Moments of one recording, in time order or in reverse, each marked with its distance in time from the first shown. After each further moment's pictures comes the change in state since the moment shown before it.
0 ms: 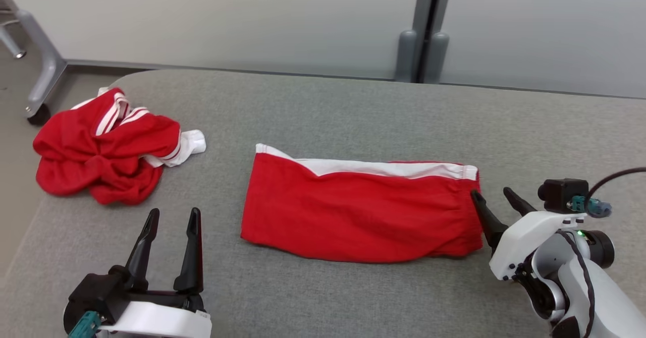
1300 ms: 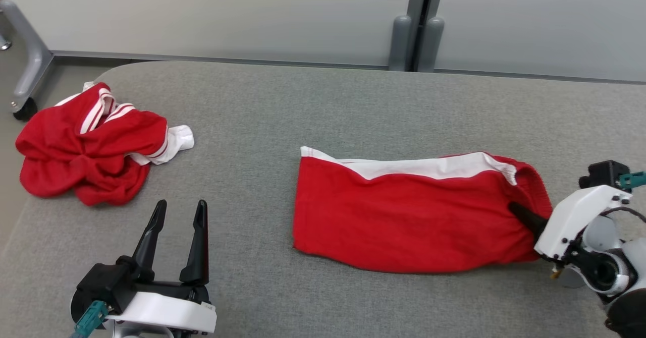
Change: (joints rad) left arm -0.047 -0.063 0.057 0.062 0.067 -0.084 0.000; right arm -0.092 -0.157 0.109 0.075 0.521 0.000 0.322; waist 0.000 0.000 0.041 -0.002
